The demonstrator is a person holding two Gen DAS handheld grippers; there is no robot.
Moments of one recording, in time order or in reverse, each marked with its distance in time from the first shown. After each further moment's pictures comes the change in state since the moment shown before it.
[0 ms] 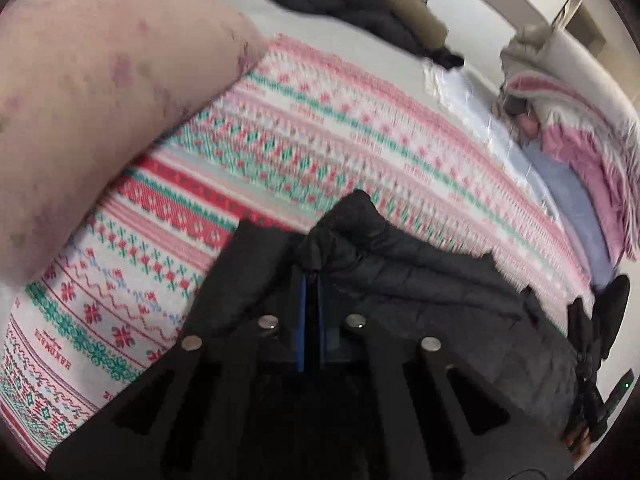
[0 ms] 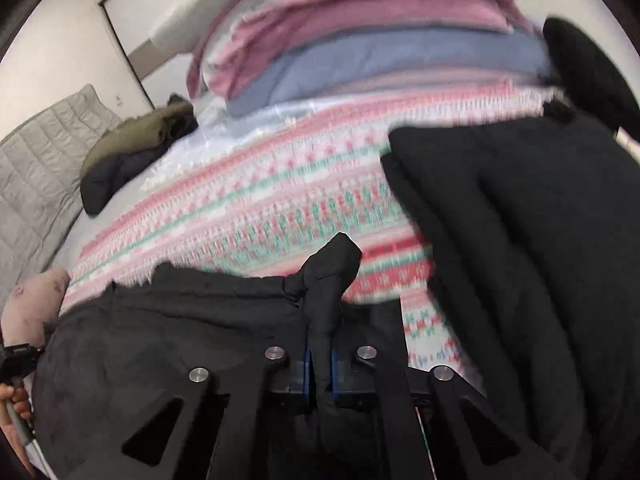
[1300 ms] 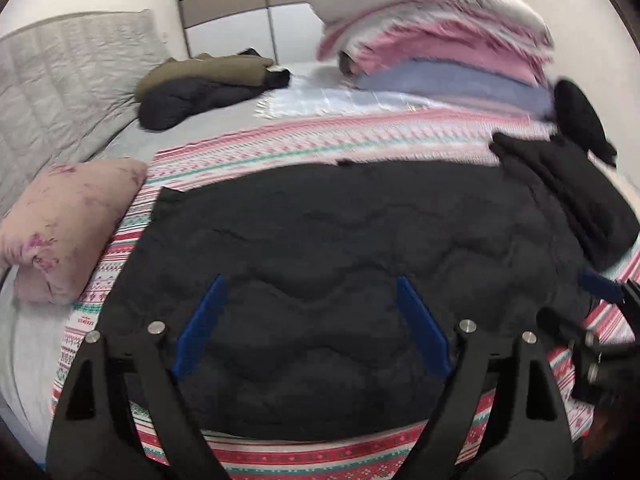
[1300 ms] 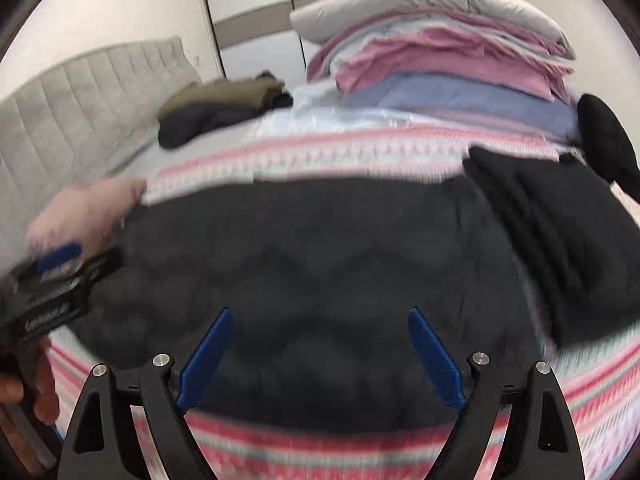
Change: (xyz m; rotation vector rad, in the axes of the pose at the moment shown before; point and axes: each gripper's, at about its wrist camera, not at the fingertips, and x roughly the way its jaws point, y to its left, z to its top) left arm -0.131 -0.165 -0.205 0.655 -0.200 0.044; right arm -0.137 0.130 -0.153 -0.251 0.000 0.039
